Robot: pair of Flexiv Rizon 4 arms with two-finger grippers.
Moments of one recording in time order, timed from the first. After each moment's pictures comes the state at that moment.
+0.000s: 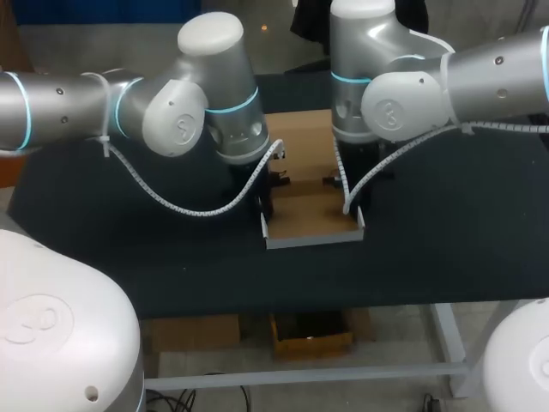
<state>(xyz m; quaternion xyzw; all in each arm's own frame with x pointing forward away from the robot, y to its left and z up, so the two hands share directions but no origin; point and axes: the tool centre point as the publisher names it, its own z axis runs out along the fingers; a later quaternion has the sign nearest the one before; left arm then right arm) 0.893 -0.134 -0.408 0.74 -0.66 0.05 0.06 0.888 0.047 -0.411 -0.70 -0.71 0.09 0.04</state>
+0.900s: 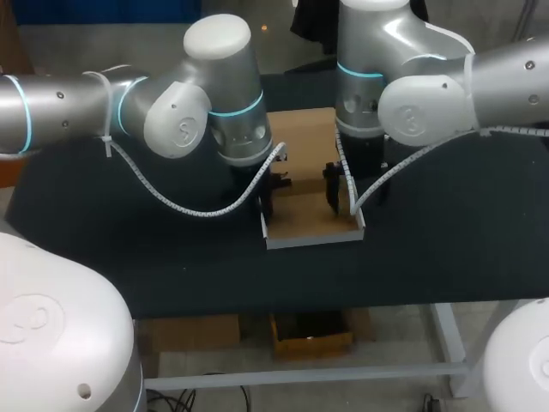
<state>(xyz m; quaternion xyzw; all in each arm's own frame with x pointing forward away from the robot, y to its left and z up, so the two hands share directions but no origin) 0.893 -0.132 -0.407 0.74 -0.67 0.06 0.04 0.887 0.052 -0.379 -0.66 -0.75 0.04 0.02</state>
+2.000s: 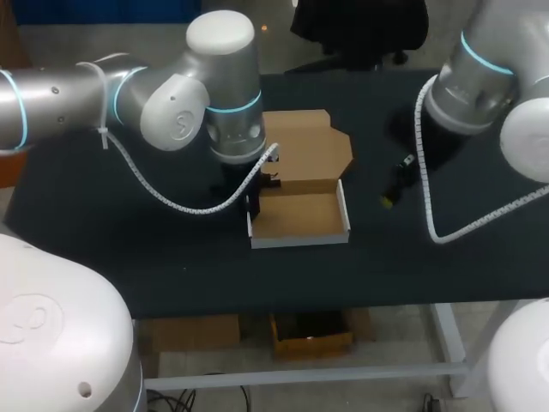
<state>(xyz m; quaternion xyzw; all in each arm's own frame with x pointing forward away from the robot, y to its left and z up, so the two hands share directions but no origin) 0.894 -0.103 -0.406 0.73 -0.68 0.03 0.01 0.840 -0.017 -0.285 -0.38 -0.92 -0.13 -0.01</state>
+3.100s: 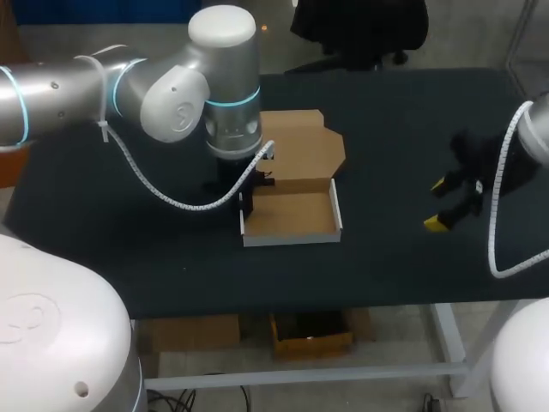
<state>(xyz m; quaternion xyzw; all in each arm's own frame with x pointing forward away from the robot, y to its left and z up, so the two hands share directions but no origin) 0.898 -0.087 -0.405 0.73 -0.68 0.00 0.01 0.797 -0.055 -0.281 -0.19 -0.94 -0.30 0.01</state>
